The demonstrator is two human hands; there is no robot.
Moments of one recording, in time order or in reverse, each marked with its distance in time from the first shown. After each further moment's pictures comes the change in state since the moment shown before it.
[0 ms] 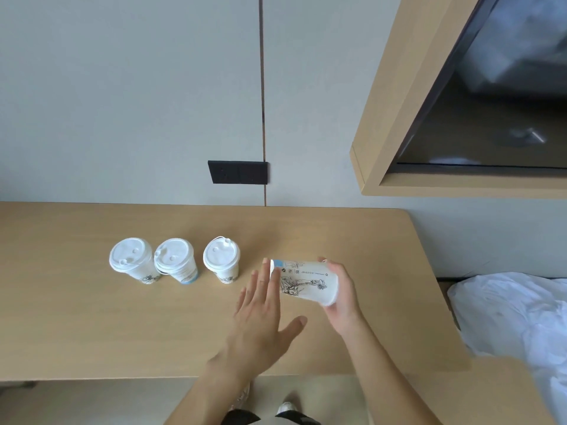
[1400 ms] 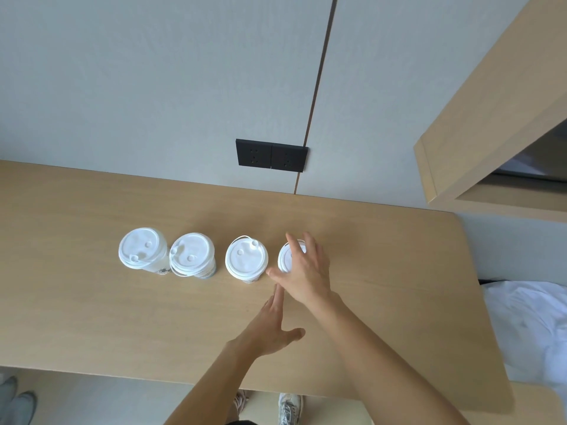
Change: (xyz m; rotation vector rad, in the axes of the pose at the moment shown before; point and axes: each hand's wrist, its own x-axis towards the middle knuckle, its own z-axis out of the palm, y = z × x) left_hand 0.092 -0.126 0.085 -0.500 -0.293 -0.126; right_hand 0.094 0.040 0.122 -1.591 -0.057 -0.554
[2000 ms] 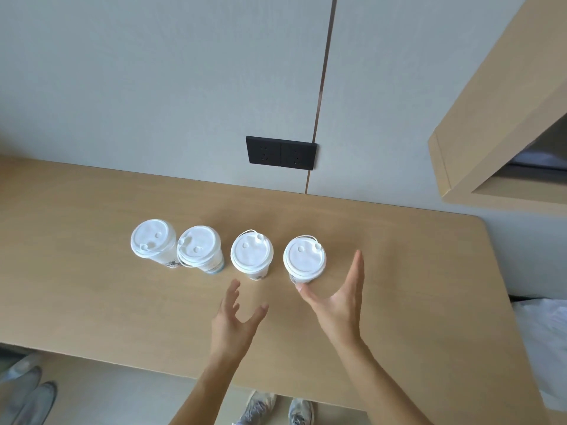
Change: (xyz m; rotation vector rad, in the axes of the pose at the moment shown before) left_hand -0.039 -0.037 0.006 -0.401 0.765 -0.244; right_hand -0.061 0.061 0.026 0.696 0.271 0.202
